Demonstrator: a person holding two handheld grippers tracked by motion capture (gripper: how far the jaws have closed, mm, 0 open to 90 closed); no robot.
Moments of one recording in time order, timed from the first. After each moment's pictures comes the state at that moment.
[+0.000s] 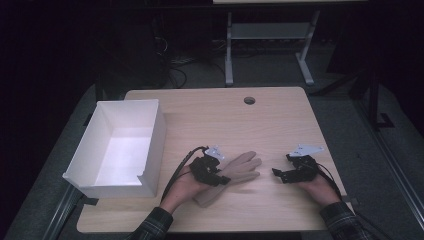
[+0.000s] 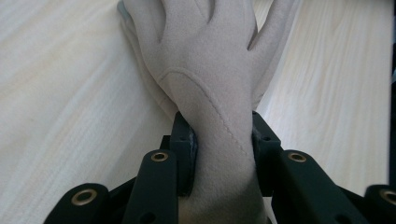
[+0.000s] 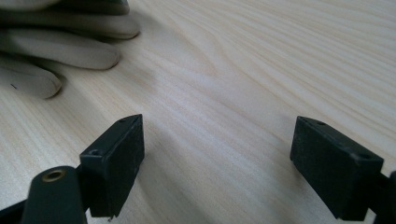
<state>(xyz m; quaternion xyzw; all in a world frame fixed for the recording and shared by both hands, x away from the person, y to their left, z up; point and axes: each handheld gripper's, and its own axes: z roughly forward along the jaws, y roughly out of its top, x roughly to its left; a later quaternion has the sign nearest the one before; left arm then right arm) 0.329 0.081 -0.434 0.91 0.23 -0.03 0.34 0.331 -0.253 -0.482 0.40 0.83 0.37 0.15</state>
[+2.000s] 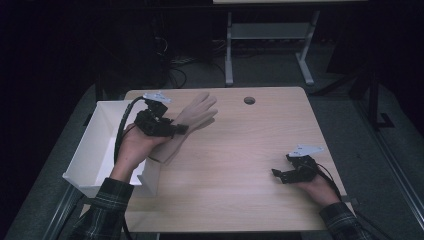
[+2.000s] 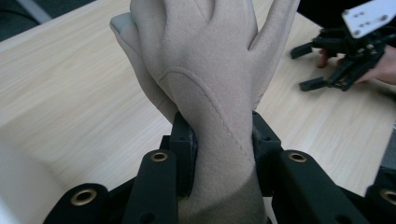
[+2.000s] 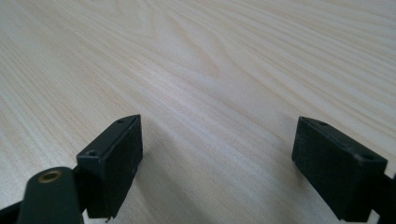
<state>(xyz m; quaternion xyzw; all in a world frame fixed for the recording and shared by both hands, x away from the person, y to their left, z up) 0.365 0.193 -0.285 0.85 0.35 0.08 0.38 0.331 -0.252 -0.482 0.40 0.83 0.37 0.15</state>
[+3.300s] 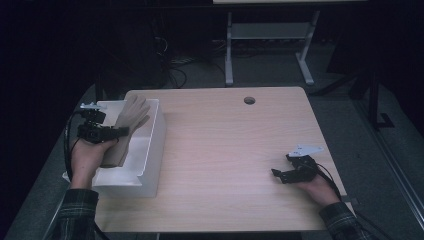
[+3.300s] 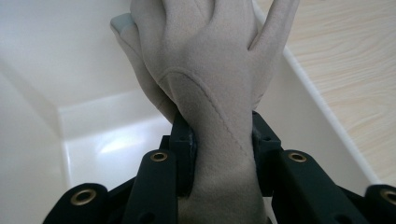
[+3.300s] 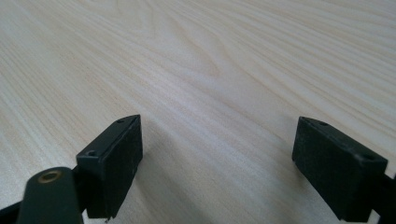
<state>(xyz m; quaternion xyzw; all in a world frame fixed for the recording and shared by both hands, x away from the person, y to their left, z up) 0.364 0.340 -0.327 0.75 0.55 0.16 0.33 0.330 -0.251 -0.482 0.40 0.83 0.37 0.15</state>
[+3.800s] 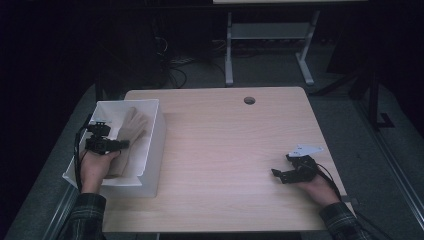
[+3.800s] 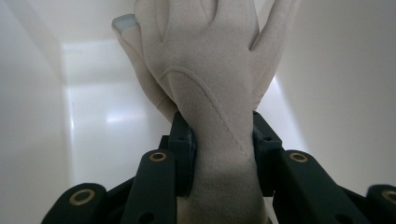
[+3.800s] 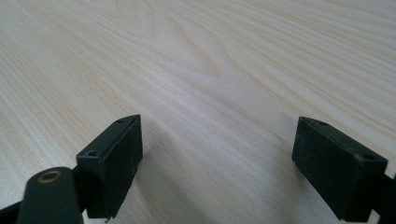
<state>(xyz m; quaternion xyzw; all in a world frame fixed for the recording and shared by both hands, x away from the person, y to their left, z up) 0.373 0.355 -0.390 0.74 0.59 0.14 0.28 0.330 -0.251 -0.482 0.40 0.83 0.36 0.15</state>
